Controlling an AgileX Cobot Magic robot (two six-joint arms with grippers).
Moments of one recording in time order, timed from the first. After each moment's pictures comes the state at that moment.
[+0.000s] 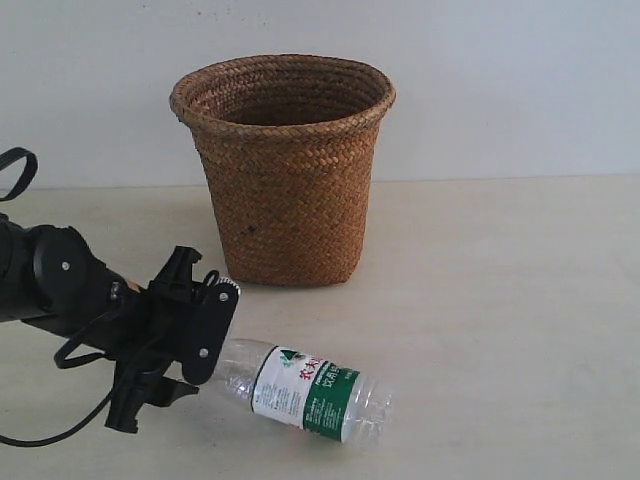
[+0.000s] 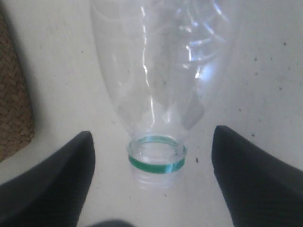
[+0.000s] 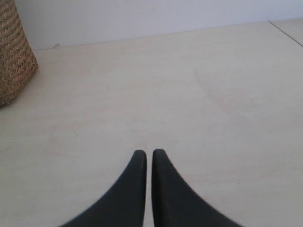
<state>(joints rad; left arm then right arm) -0.45 1.81 -0.83 -0.44 0.17 1.87 0.01 0.06 0.00 -0.02 0.33 0.14</state>
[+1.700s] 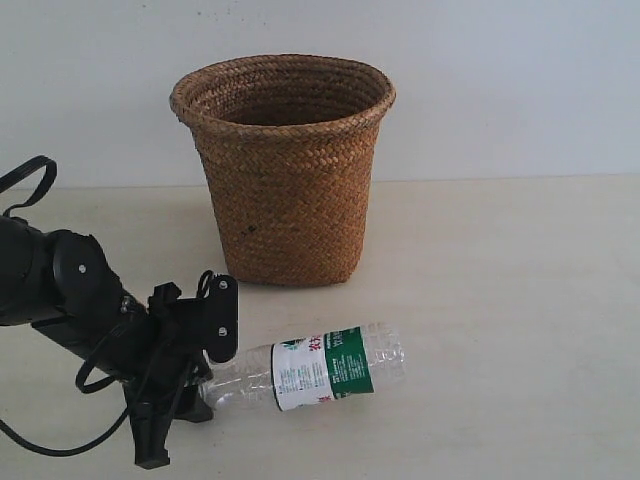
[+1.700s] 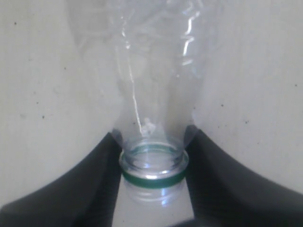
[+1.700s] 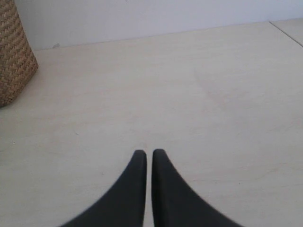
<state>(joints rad) -0.46 1.86 -0.85 -0.47 0.34 1.44 0.01 0.06 0.00 -0.02 0.33 0.14</state>
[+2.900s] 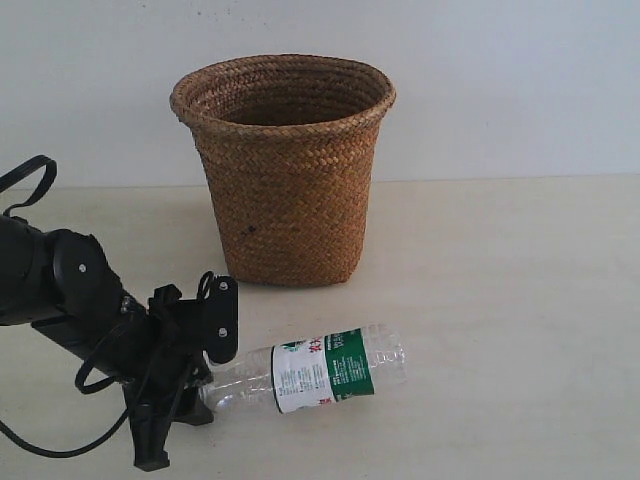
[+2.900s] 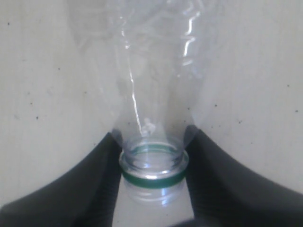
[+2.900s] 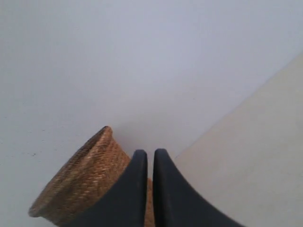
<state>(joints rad) -0.46 1.86 -0.86 -0.47 0.35 1.44 0.06 0.07 -0.06 0.25 -0.02 0.54</state>
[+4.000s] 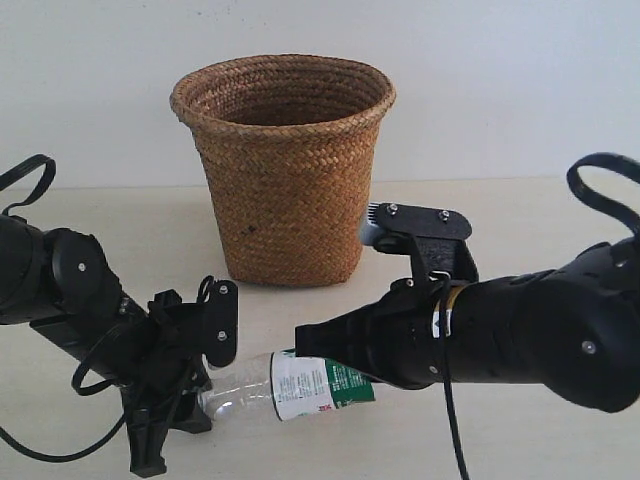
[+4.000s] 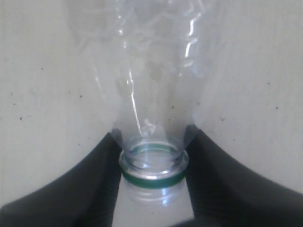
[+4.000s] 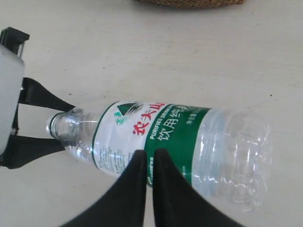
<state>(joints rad) -0.46 1.86 -0.86 -0.47 0.39 1.44 0.78 1.55 -0.71 0.15 0.00 0.39</state>
